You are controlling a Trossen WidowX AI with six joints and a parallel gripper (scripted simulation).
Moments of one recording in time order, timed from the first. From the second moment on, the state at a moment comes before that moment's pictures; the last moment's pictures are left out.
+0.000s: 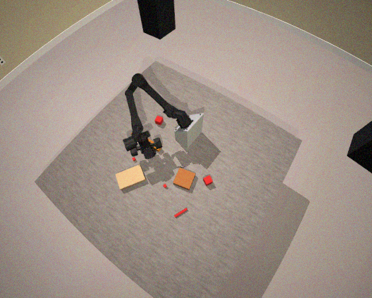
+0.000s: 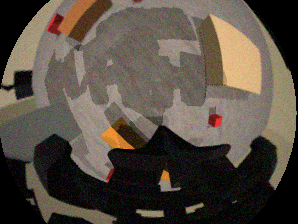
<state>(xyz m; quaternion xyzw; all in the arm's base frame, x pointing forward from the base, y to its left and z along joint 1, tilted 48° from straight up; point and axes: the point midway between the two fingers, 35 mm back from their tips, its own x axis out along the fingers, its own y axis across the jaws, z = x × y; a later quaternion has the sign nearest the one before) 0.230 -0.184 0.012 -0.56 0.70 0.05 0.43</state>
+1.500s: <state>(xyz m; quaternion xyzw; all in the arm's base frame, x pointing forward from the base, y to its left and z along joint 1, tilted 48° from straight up) 0.245 -0.129 0.014 -0.56 0.71 0.06 0.43</state>
